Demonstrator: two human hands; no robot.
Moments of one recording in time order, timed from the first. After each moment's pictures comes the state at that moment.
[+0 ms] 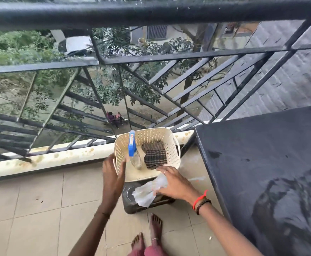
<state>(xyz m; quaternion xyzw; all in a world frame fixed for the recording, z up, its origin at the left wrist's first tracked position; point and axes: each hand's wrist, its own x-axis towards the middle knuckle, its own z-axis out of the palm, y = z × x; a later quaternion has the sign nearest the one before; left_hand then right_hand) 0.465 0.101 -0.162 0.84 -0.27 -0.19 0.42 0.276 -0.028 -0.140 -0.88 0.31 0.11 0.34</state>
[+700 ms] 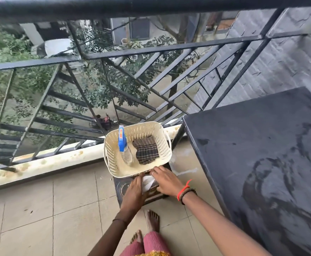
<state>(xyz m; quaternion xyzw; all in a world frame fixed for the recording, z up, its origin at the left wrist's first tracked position) 0.392 0.122 -0.252 0.76 -0.55 -0.26 0.22 0.271 -0.008 -0.185 -0.95 0.23 0.14 0.18</state>
